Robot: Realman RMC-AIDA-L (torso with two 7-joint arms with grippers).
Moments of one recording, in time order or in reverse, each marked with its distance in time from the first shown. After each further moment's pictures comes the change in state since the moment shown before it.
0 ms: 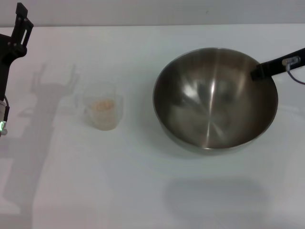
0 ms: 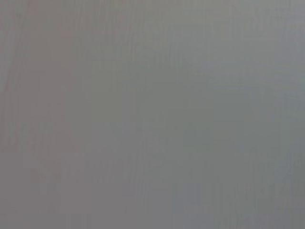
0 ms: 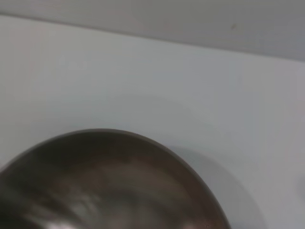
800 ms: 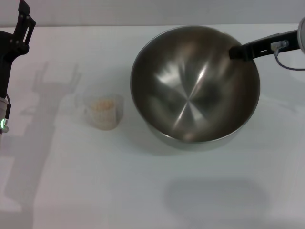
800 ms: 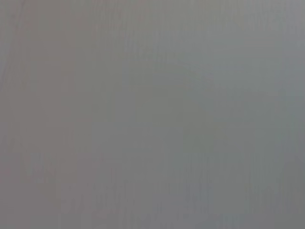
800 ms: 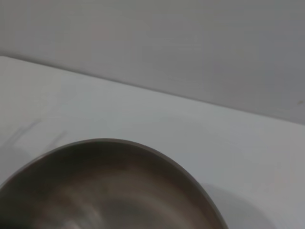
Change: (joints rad) left arm -0.010 0.001 0.002 0.000 0.001 -0.002 0.000; right arm -0.033 0.000 -0.009 -0.026 0.226 -0.083 -0.155
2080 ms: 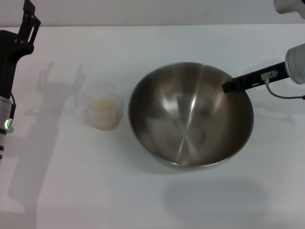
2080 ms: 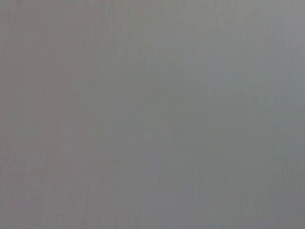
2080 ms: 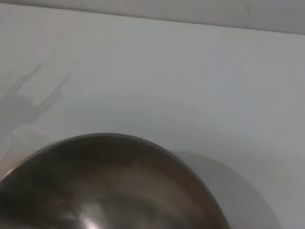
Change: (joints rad) left arm 0.008 -0.002 0.014 -0.028 0.002 0.002 0.000; right arm 0.036 -0.007 -0.014 0.191 -0.009 0.022 -0.004
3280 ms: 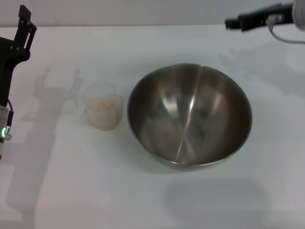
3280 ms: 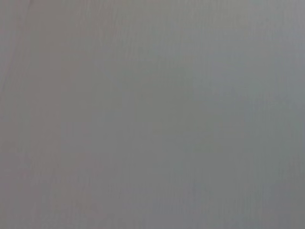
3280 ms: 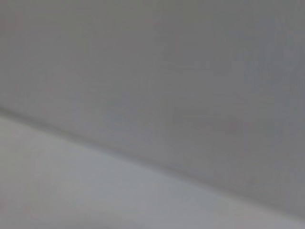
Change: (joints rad) left arm 0.039 0.002 0.014 -0.025 0.000 0.021 0.000; right arm 0.014 0.009 -0.002 -0.150 -0.045 -0.251 -0.016
